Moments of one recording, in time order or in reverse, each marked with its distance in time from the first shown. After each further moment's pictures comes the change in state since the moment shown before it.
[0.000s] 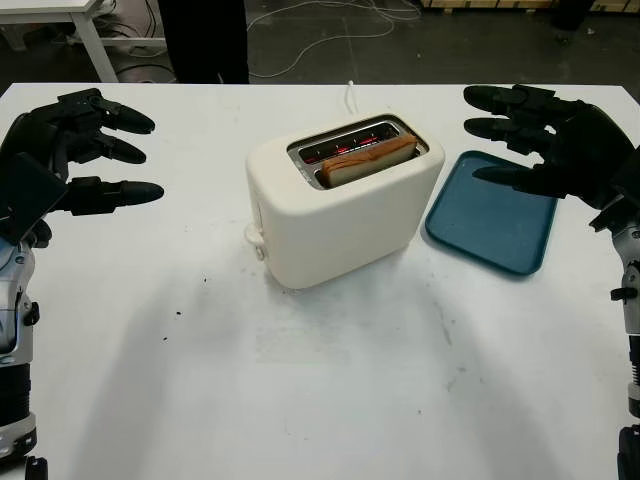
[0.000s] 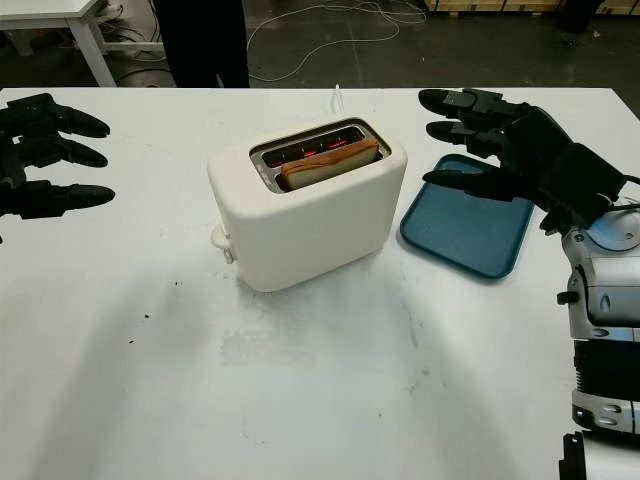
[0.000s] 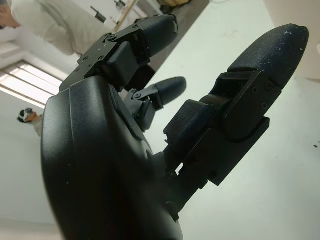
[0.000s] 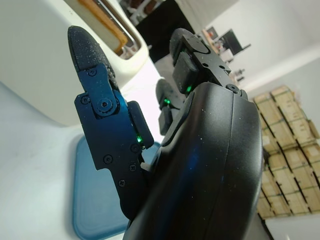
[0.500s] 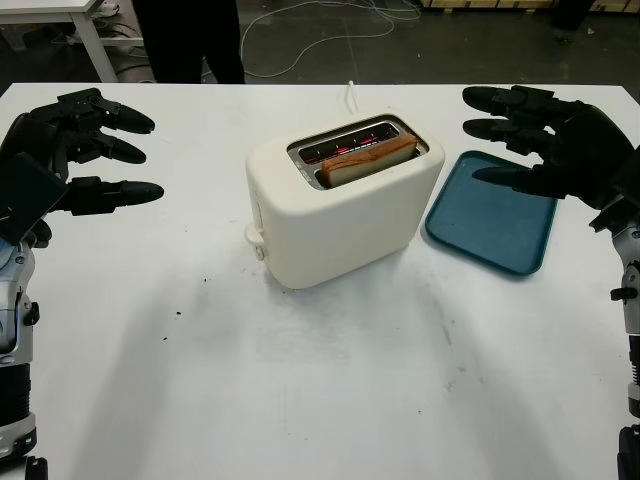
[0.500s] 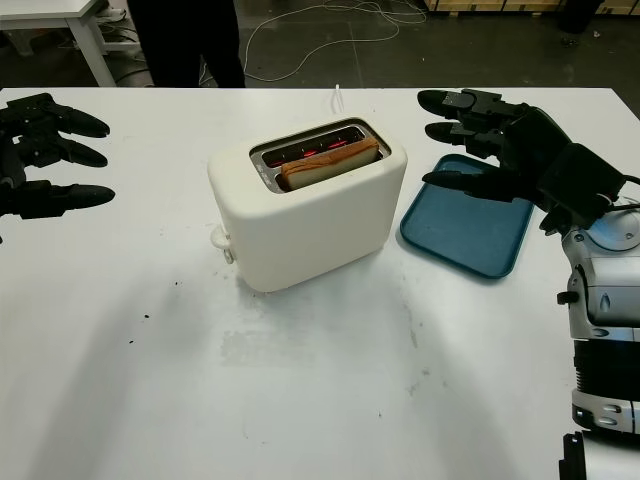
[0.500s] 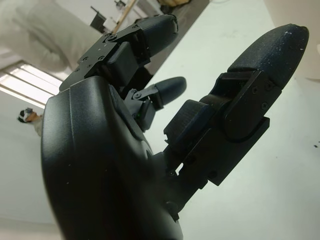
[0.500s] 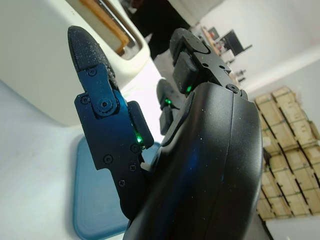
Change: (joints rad) left arm 0.000 0.000 0.000 0.000 0.001 0.000 0.000; right arm 0.000 0.000 0.000 0.000 0.000 0.000 0.008
